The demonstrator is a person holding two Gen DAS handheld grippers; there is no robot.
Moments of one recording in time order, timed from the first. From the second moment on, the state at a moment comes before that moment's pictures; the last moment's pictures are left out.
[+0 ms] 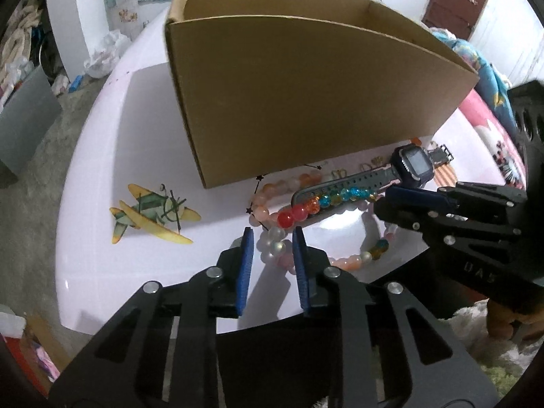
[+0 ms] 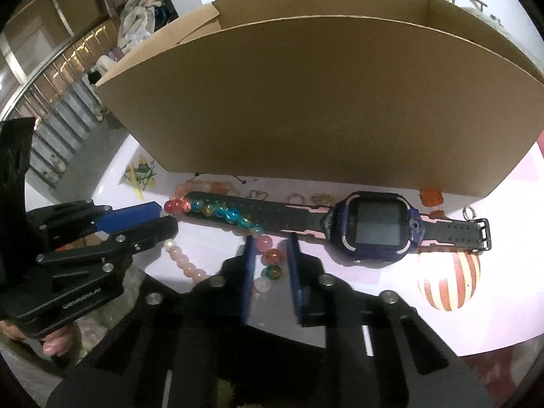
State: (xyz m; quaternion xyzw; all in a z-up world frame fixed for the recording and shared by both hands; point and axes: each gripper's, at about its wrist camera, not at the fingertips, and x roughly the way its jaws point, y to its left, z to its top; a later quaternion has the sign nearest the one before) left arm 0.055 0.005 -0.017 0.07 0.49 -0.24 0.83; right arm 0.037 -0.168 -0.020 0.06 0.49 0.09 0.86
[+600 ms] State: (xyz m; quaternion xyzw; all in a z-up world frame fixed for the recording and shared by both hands) left arm 0.019 0.001 0.027 0.08 0.43 -0.25 0.87; right arm 0.006 -0.175 0.007 0.06 0.44 0.10 0.89
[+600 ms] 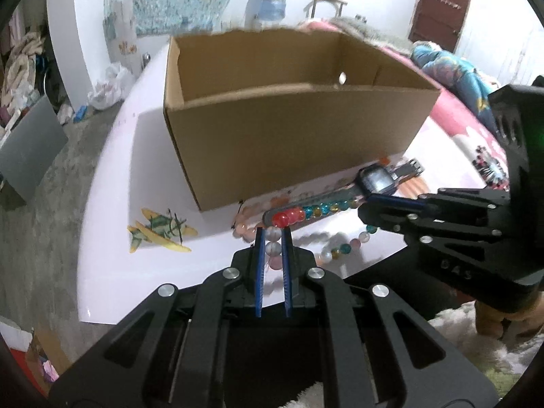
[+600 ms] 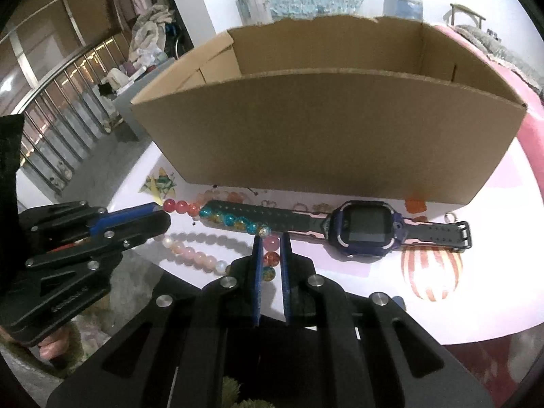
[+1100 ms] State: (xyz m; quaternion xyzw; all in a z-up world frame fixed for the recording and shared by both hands) left arm 0.000 -0.017 0.138 0.08 0.30 -0.27 0.91; right arm -0.008 -0.199 0.115 0.05 0.30 0.12 0.95
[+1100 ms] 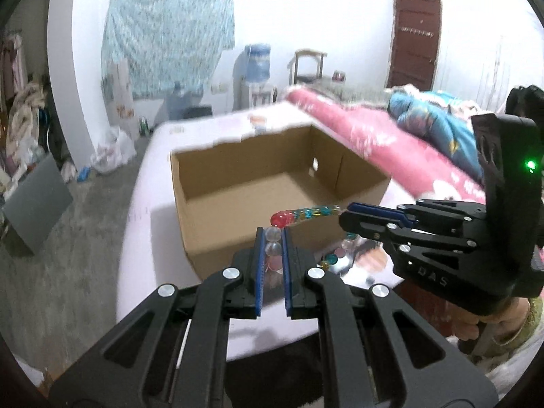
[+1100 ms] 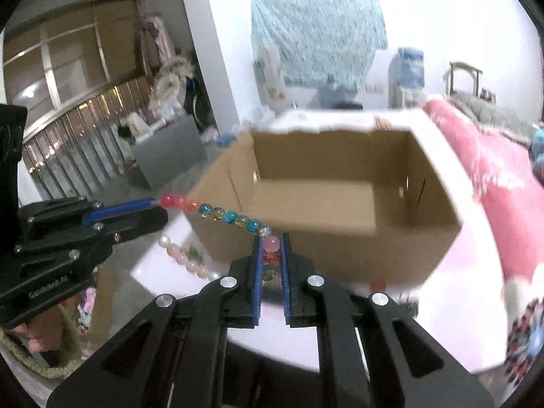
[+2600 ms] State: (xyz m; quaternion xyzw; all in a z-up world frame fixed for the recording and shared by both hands) left arm 0.157 0.027 0.114 -0.03 0.44 -0.20 0.87; right arm 0.117 -0.341 0.146 0.15 0.36 0.06 0.92
